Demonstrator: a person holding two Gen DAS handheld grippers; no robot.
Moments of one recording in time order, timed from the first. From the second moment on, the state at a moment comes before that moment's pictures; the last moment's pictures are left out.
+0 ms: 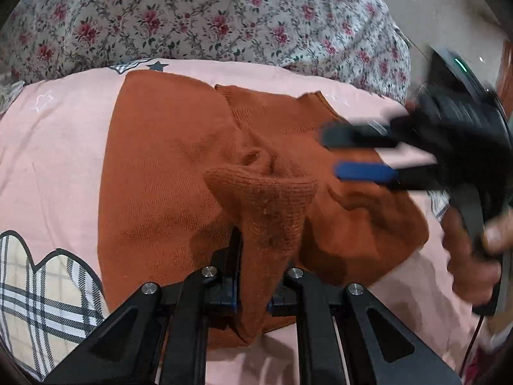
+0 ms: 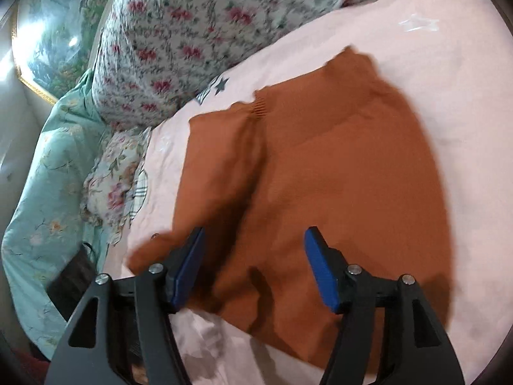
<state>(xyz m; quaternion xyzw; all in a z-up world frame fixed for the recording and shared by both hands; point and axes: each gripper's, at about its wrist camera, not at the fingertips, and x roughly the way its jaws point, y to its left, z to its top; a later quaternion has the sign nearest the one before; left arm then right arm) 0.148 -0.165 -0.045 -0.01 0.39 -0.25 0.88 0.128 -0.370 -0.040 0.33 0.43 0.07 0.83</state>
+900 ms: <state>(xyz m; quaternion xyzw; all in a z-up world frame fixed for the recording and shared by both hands) 0.140 -0.282 -0.014 -0.03 0.39 -0.40 0.83 0.147 -0.451 -0.024 0.26 0.44 -0.01 0.86</state>
